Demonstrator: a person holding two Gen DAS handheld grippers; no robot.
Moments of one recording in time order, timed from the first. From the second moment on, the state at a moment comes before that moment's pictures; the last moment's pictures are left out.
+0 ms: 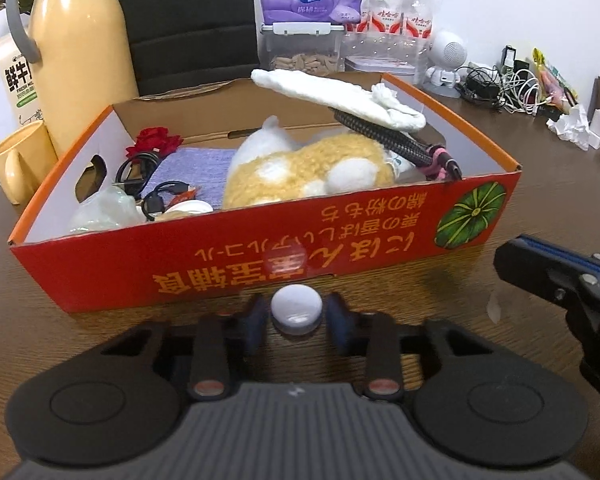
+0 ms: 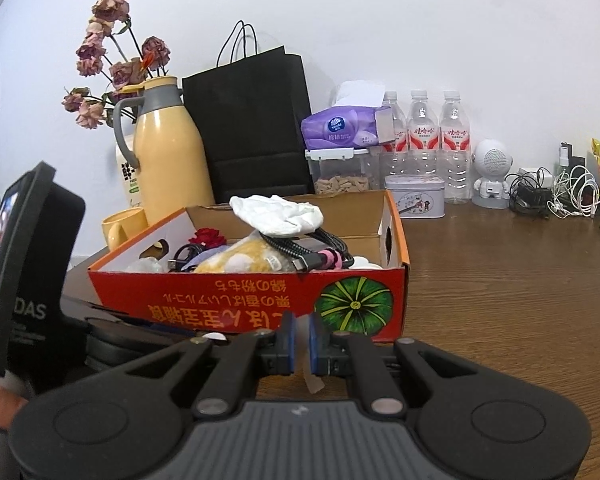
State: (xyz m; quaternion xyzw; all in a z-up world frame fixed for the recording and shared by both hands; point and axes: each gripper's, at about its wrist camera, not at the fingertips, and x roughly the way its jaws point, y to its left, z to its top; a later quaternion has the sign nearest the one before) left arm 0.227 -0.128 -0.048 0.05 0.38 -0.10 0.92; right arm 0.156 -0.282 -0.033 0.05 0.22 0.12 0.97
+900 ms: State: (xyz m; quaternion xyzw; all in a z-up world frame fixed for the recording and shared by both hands) left arm 0.184 -0.090 0.047 0.02 0.24 -0.14 0.96; right arm 0.156 -0.271 0.019 0.02 0.16 0.12 0.98
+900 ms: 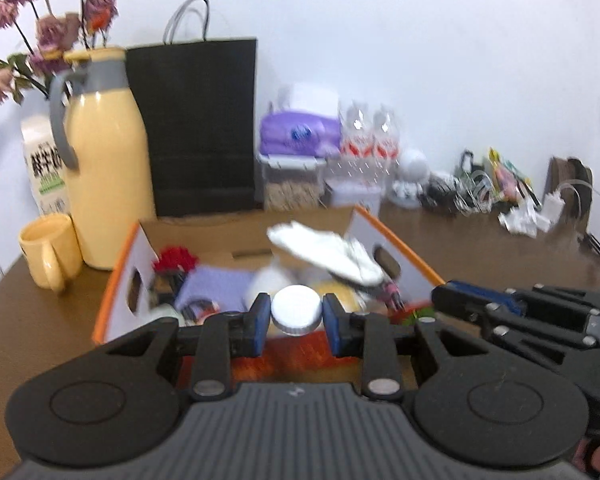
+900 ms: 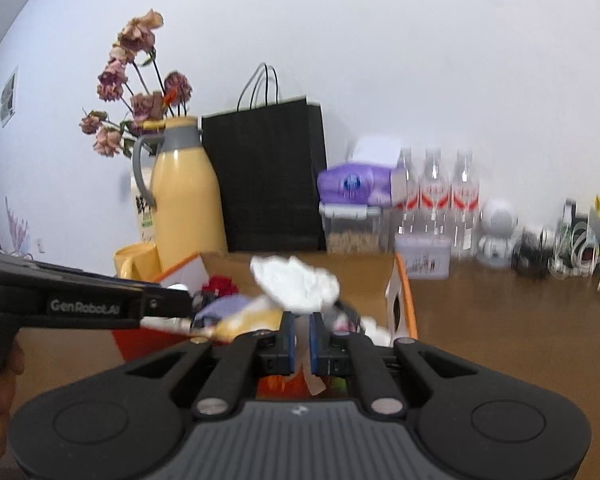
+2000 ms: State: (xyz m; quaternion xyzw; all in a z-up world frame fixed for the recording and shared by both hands) left arm 0.294 -0.053 0.012 0.02 0.23 -0.05 0.97; right arm 0.298 -0.272 0.002 0.05 0.18 0.10 0.98
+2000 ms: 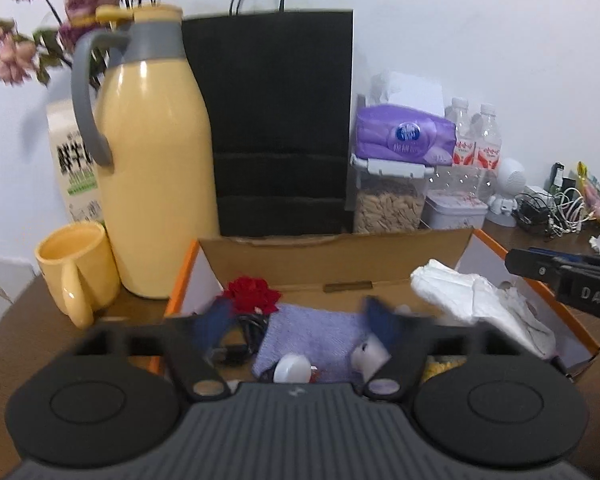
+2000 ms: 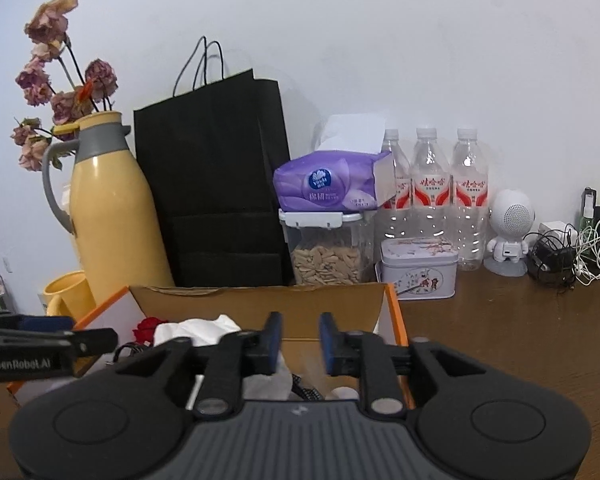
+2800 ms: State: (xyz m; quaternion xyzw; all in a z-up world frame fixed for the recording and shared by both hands) left arm 0.243 -0.034 0.029 0.01 0.23 -0.04 0.97; right arm 0.236 -0.272 0.013 0.04 0.17 0.08 0.98
